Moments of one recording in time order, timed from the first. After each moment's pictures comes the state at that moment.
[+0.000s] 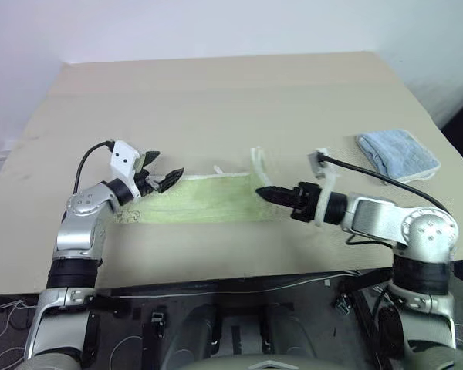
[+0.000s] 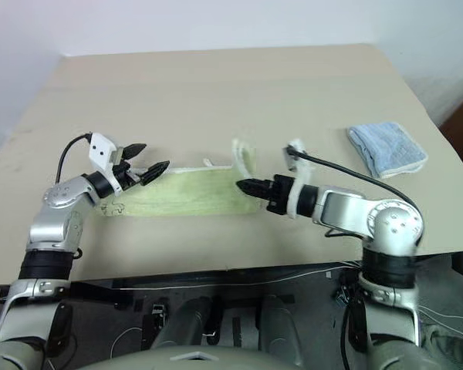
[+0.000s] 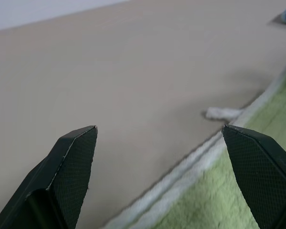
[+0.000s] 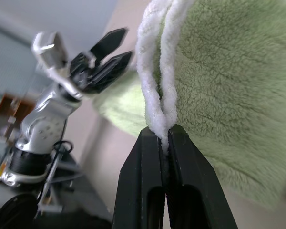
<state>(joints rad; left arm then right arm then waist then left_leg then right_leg) -0.42 0.51 0.12 0.24 -0.29 0.19 -0.76 -0.52 -0.41 -0.18 -0.15 1.52 1.35 -0.09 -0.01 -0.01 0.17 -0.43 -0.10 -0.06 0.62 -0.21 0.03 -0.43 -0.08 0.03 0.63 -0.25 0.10</state>
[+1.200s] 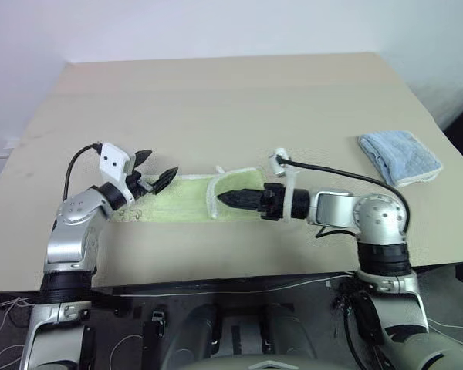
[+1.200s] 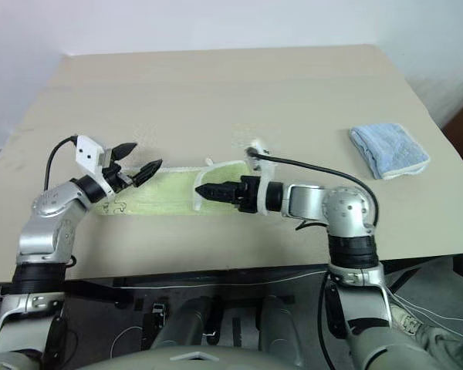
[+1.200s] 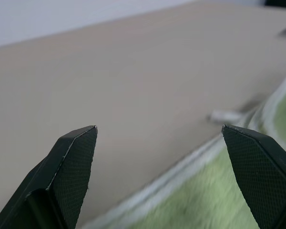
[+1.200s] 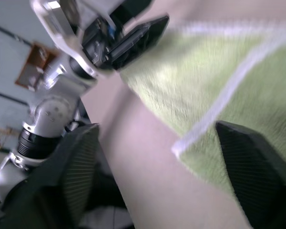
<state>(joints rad) -0.39 0.50 0.17 0.08 -0.38 0.25 -0.74 -0.56 -0.34 -0.10 -0.15 1.15 1.28 0.29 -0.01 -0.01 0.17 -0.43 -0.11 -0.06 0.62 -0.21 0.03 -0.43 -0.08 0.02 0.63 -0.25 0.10</state>
